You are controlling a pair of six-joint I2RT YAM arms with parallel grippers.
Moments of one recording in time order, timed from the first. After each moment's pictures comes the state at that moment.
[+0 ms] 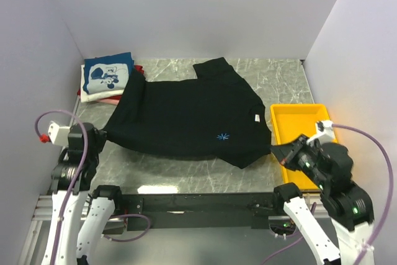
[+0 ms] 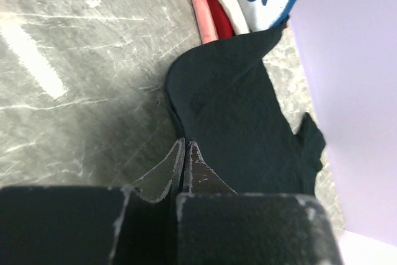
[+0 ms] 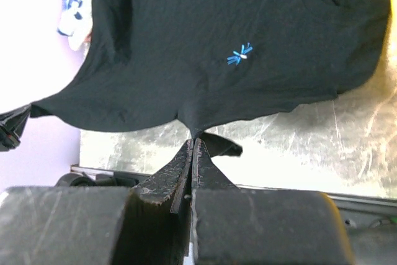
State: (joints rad) left arm -0.05 0.50 0.82 -0.89 -0.44 -1.15; right arm 0.27 0.37 1.05 -1.13 -0.09 0.73
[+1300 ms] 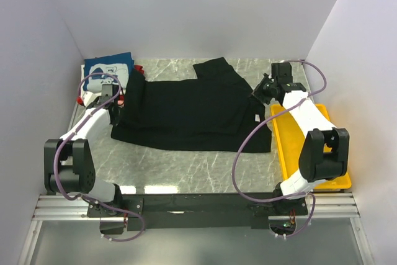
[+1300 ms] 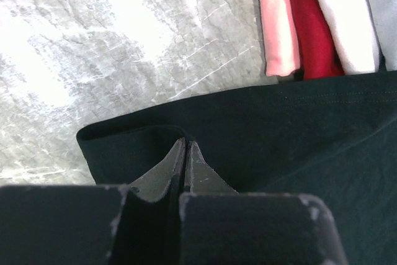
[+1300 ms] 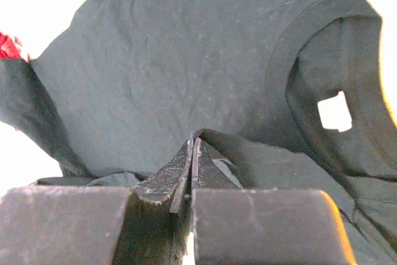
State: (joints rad) left arm -0.01 1.46 0.93 -0.47 -0.43 -1.11; right arm 0.08 1.57 1.22 -0.48 -0.18 0.69
